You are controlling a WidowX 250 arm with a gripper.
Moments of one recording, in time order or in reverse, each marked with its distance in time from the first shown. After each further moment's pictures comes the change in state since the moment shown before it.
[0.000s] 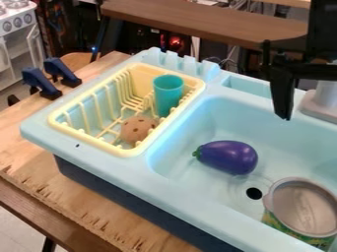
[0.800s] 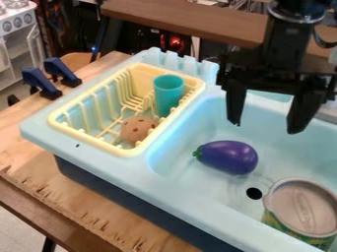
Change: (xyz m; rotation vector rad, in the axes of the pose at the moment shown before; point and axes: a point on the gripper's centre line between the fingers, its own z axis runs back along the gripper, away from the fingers) arm -0.003 0.045 -0.011 0.206 -0.096 0.223
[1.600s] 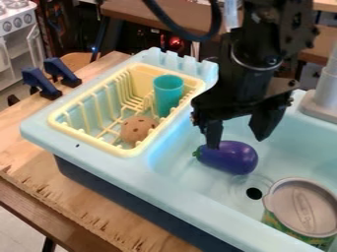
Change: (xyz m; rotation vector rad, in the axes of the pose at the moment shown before) arm 0.007 0.025 -0.032 -0.014 -0.145 0.486
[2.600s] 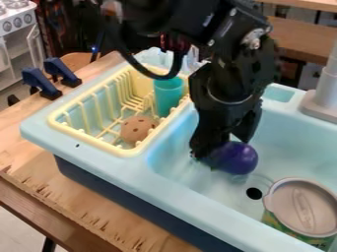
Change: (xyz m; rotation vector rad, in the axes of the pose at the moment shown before) arm 0.005 0.003 -0.035 -0.128 -0.011 0.465
